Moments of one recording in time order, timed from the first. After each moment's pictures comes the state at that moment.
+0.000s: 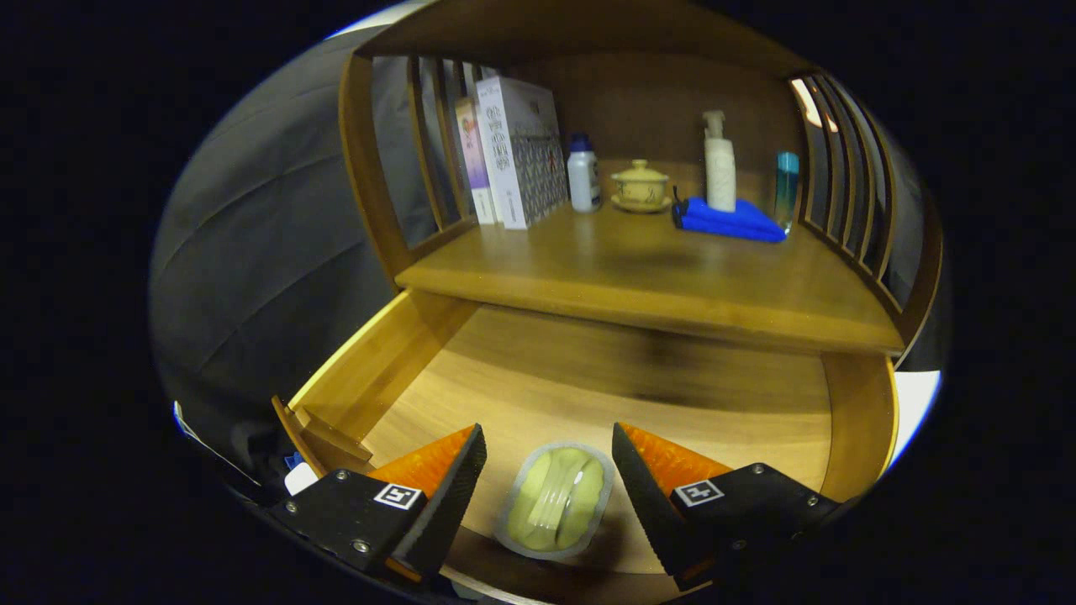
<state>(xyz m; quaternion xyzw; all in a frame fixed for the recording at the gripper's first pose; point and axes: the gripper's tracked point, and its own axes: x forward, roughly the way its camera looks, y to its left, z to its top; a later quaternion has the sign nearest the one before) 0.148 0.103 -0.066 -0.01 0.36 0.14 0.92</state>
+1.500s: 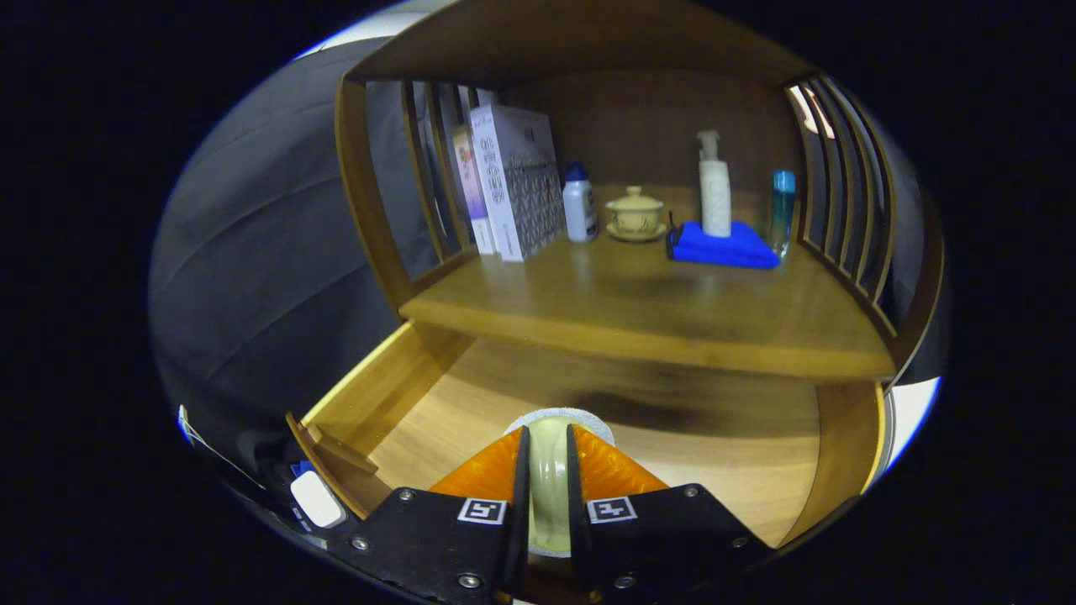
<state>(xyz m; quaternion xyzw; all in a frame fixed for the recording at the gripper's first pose) 0.163 0.092 -0.002 0.00 0.27 0.15 0.95</state>
